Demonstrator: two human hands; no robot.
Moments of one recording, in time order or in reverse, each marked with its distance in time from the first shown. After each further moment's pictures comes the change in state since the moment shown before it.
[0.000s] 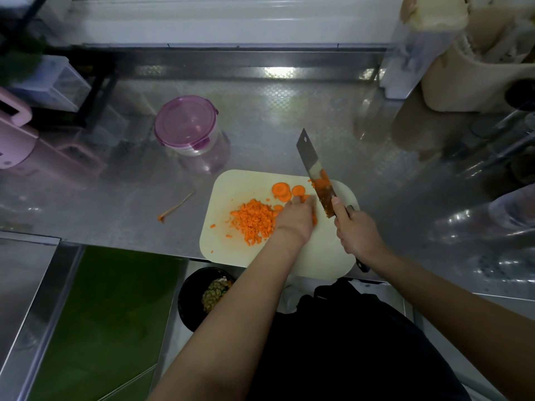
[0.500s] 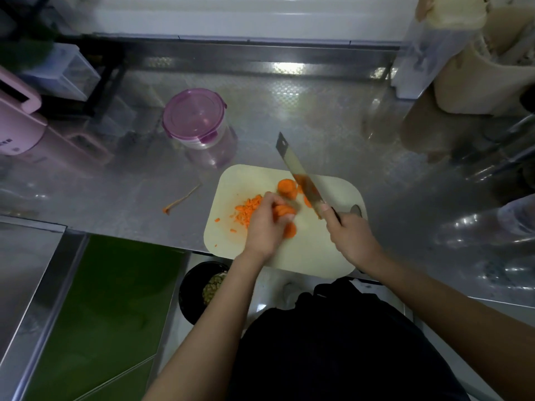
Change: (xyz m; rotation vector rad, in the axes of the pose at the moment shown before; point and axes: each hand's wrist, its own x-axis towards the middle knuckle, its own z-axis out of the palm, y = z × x) left_hand -0.052 -0.046 -0.009 -0.734 0.420 -0.035; right_hand -0.025 -0.021 0.007 -0.188 -0.115 -0.208
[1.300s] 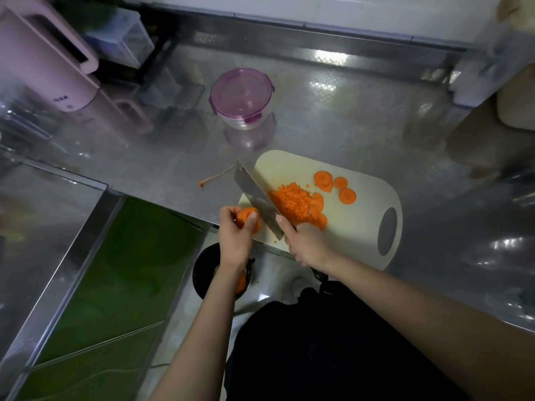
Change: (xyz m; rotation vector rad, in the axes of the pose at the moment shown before) left_hand -0.052 -0.050 -0.061 -0.191 0.459 -0.342; right_hand -0.003 -0.037 0.105 -0.095 -0.395 0.007
